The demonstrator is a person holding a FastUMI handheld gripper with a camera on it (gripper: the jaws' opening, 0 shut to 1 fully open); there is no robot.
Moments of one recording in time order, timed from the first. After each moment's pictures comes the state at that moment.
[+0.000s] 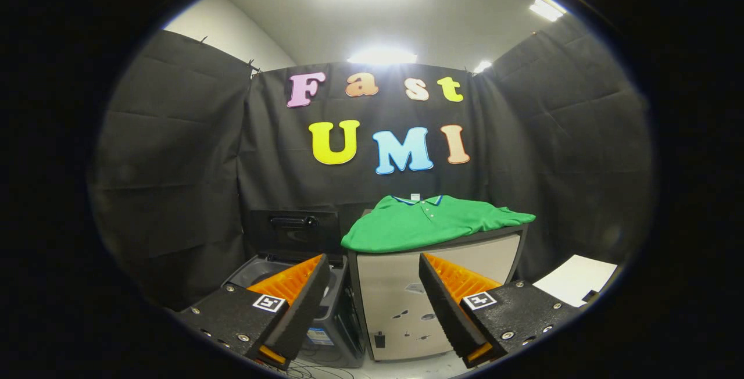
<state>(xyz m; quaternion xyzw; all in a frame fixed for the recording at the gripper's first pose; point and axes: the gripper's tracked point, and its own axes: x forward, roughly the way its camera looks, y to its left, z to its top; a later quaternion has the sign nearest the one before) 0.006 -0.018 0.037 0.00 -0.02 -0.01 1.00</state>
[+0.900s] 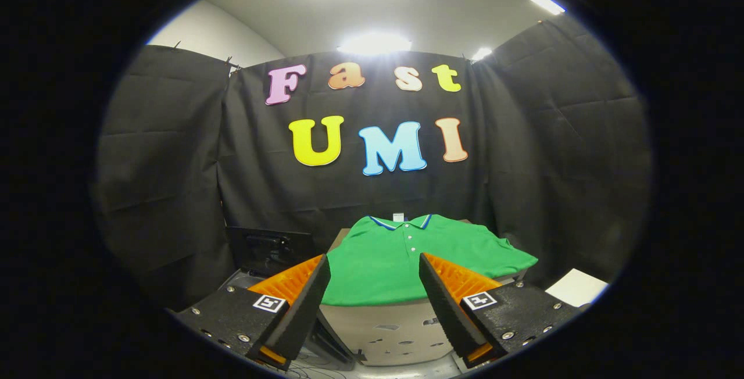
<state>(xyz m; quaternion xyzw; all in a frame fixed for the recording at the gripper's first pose) 0.116 -0.094 0.118 0.01 0.03 -0.02 1.00</state>
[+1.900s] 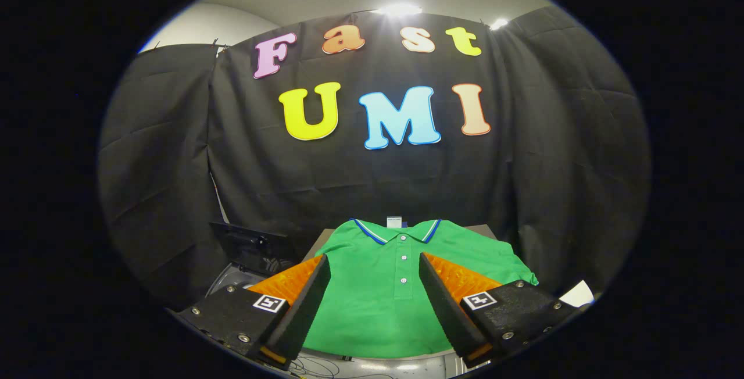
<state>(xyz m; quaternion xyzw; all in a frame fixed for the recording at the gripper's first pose) 0.263 -0.145 0.122 0.01 0.14 0.03 0.99</state>
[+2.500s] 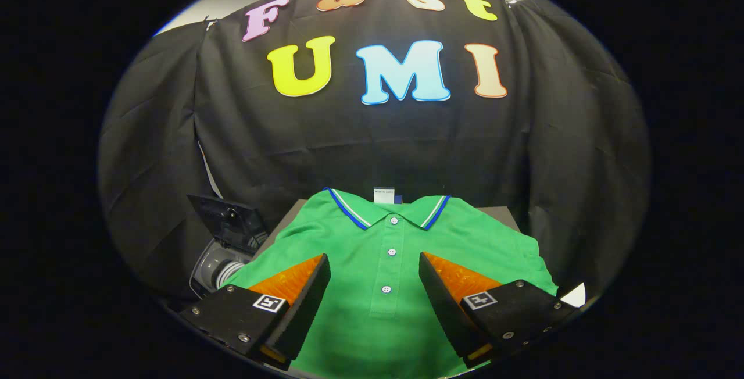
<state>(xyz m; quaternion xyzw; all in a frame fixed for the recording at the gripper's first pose) 0.337 -0.166 0.052 -0.01 0.25 0.04 0.97</state>
